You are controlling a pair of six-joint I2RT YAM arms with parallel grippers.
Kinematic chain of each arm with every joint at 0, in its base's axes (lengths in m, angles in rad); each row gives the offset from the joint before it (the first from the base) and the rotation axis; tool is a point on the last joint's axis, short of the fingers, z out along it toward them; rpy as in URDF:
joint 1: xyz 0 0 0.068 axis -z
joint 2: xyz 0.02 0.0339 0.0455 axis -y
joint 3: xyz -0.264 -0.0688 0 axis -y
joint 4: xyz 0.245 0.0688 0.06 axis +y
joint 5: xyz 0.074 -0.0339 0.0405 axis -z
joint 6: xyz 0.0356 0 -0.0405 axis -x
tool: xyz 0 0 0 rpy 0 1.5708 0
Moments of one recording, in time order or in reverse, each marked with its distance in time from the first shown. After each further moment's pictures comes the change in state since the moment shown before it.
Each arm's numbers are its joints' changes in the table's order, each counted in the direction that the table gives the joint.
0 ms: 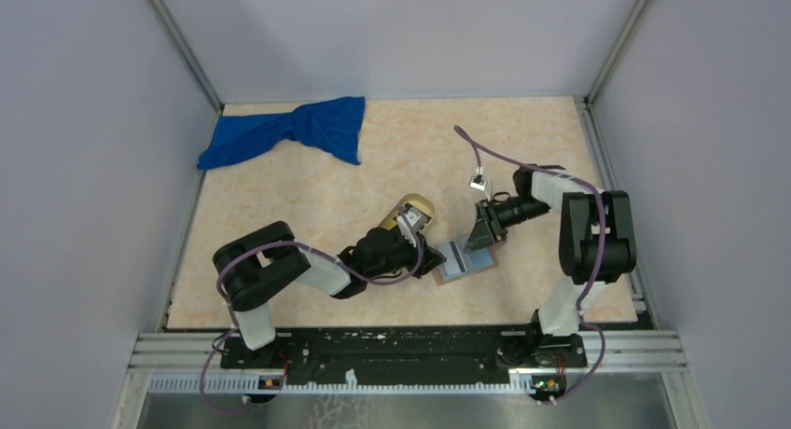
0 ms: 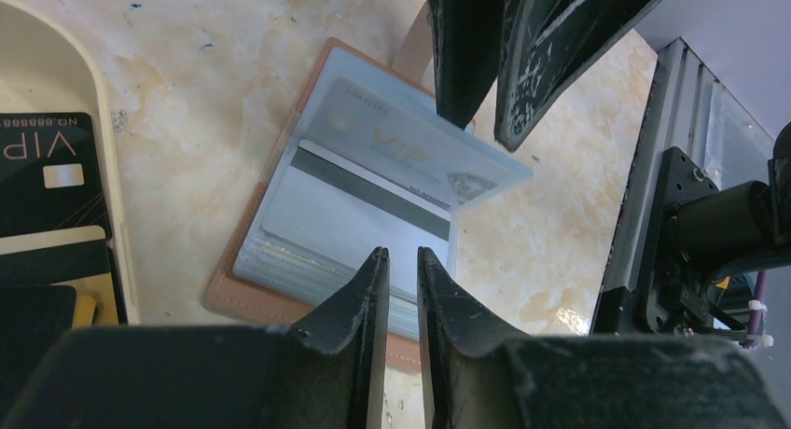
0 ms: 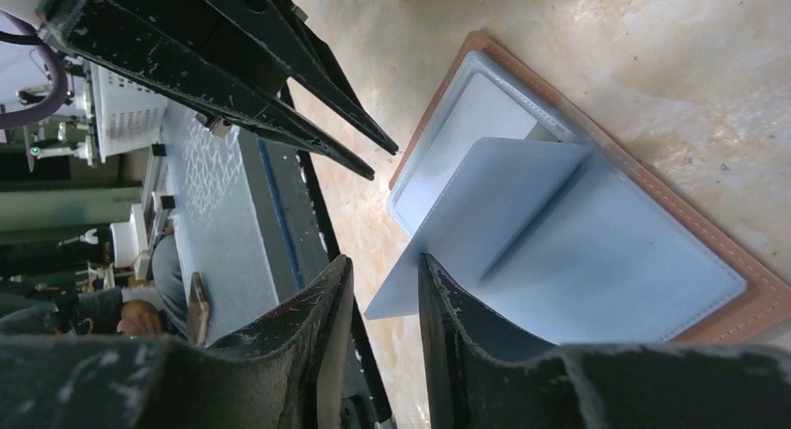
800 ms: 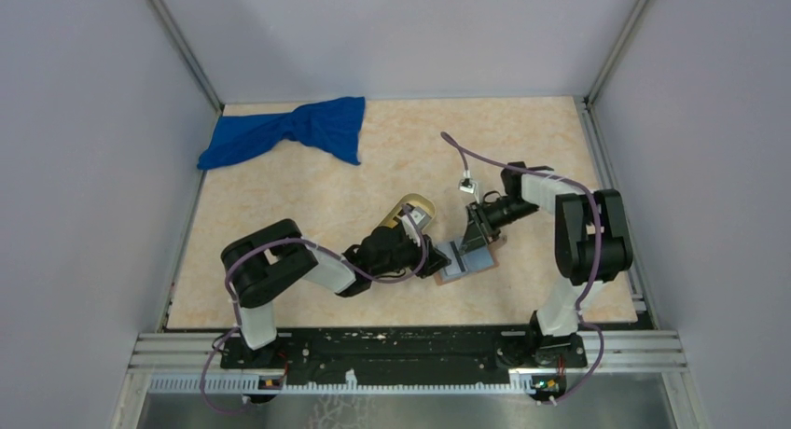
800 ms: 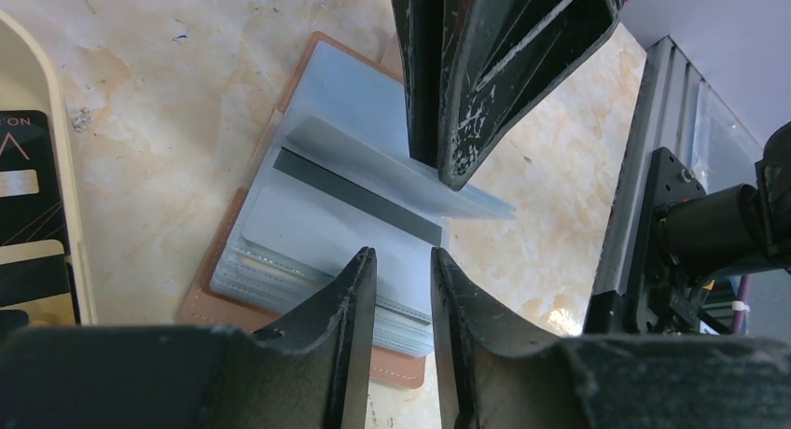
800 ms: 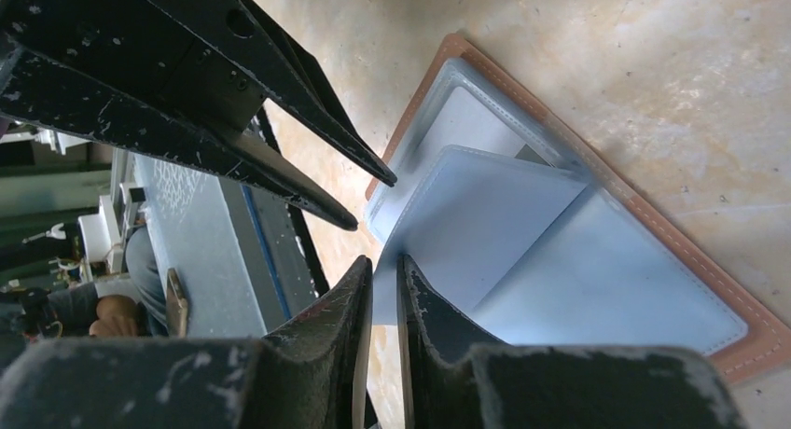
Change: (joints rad) left arm 0.000 -0.051 0.045 0.006 0.032 0.030; right arm -0.079 -0.004 -0.008 -0.110 0.076 -0.114
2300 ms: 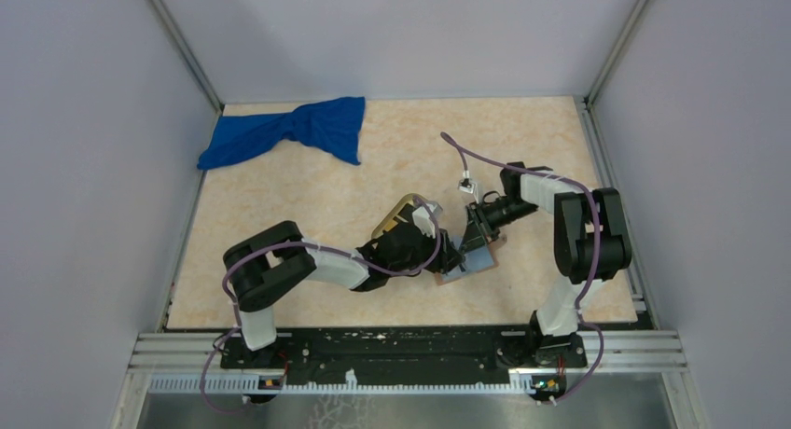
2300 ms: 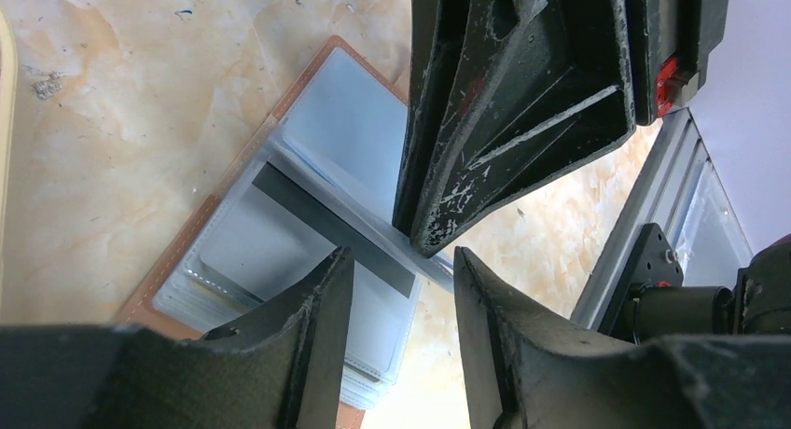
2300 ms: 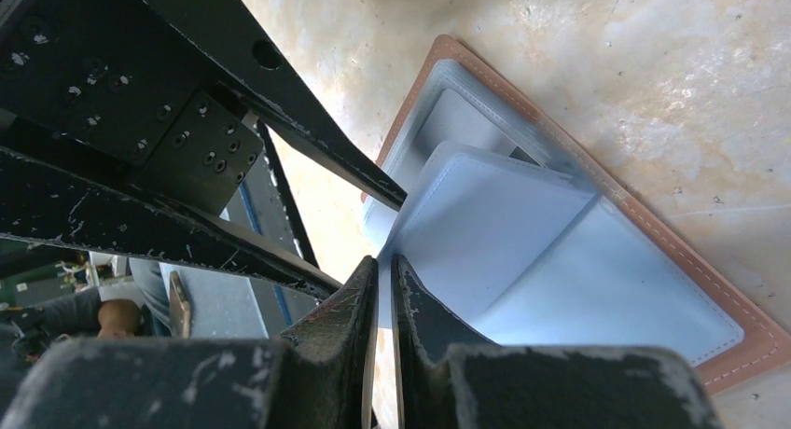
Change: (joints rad) left arm 0.068 0.003 0.171 0.286 -0.192 0.202; right arm -0.010 -0.011 0.000 -0.014 0.004 -0.022
